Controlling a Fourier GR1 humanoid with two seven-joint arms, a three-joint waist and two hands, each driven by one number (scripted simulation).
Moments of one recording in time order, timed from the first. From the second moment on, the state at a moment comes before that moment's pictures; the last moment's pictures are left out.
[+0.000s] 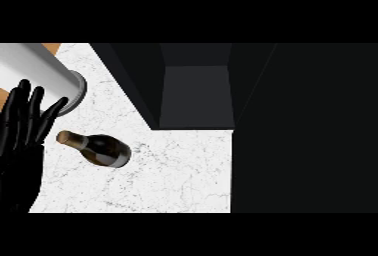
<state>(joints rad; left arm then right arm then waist) 0.01 0.10 0.01 -2.10 -0.03 0.02 0.02 0.01 -0.06 -0.03 -2.10 0.02 -0.02 0.03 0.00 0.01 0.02</state>
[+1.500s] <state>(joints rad) 0.11 0.02 -0.26 -2.37 0.32 -0.04 0.26 0.07 -0.10 0.13 -2.44 -0.14 0.09 0.40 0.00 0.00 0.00</state>
